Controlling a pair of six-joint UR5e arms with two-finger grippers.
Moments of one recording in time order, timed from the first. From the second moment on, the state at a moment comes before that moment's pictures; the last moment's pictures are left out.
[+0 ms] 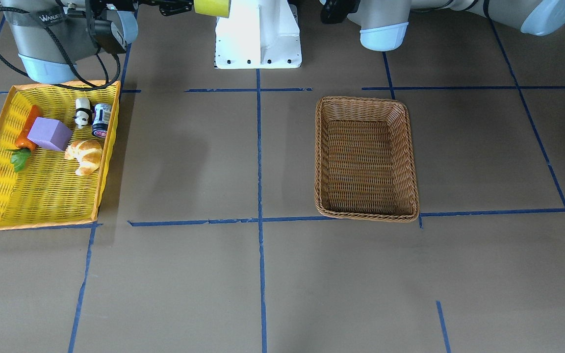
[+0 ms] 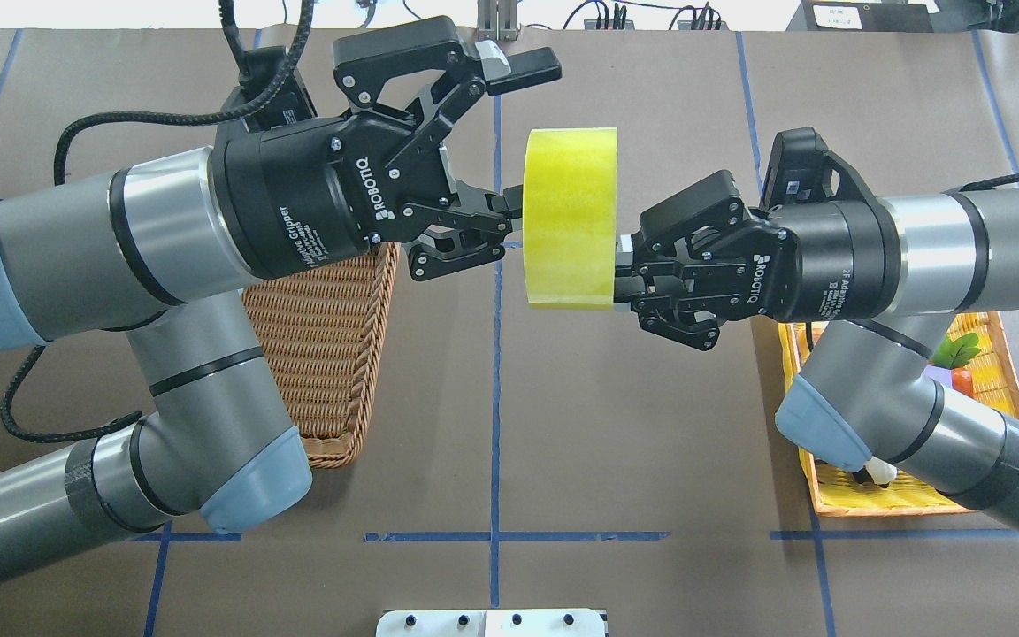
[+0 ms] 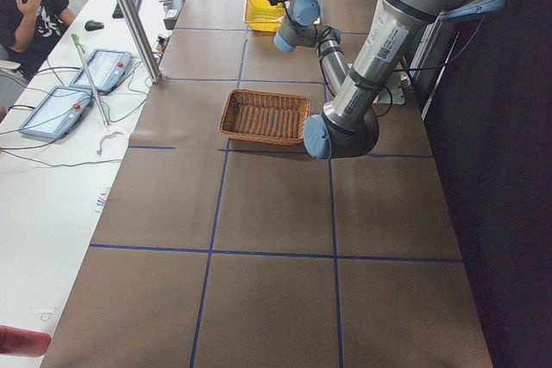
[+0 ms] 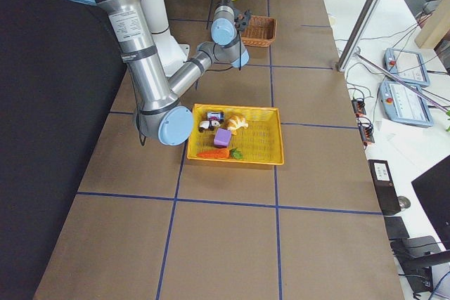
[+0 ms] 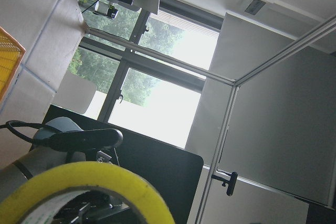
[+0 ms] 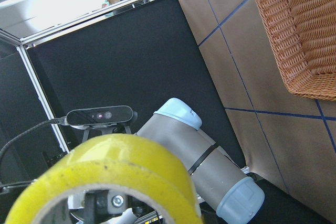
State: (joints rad) left arm -0.57 -2.23 -1.84 -3.06 -1.68 -2.31; right arm 0.70 -1.17 1.84 0.12 2.11 2.44
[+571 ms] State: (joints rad) left arm -0.57 -2.22 -1.84 -3.06 -1.68 -2.29; right arm 0.70 -1.17 1.84 0.12 2.11 2.44
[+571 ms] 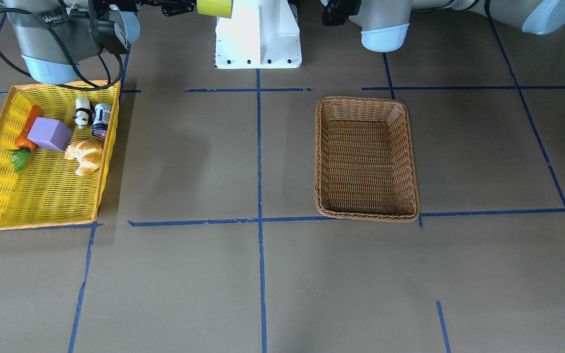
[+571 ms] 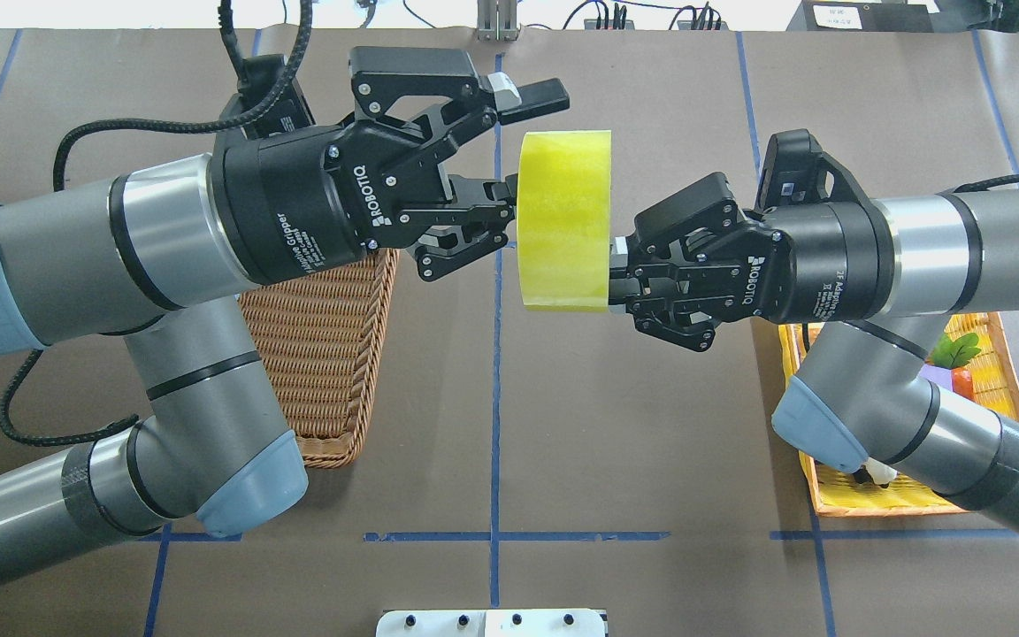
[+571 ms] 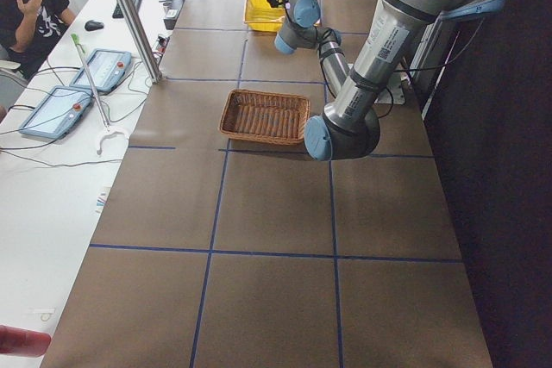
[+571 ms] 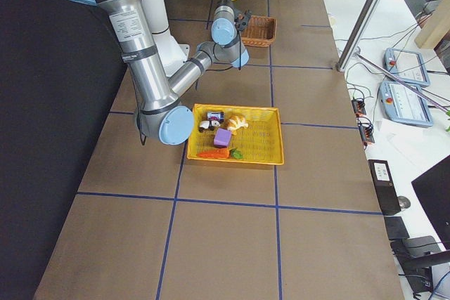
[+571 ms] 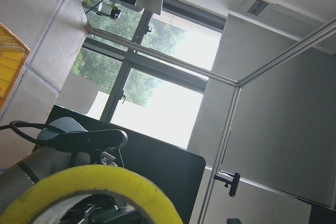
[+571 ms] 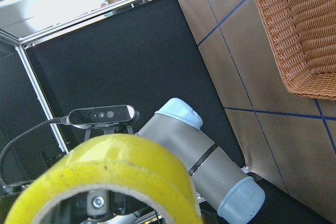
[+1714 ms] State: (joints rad) left arm -0.56 -2.11 -1.95 -3.06 -1.69 -2.18; right arm 0.72 -1.19 1.86 0.09 2.14 2.41
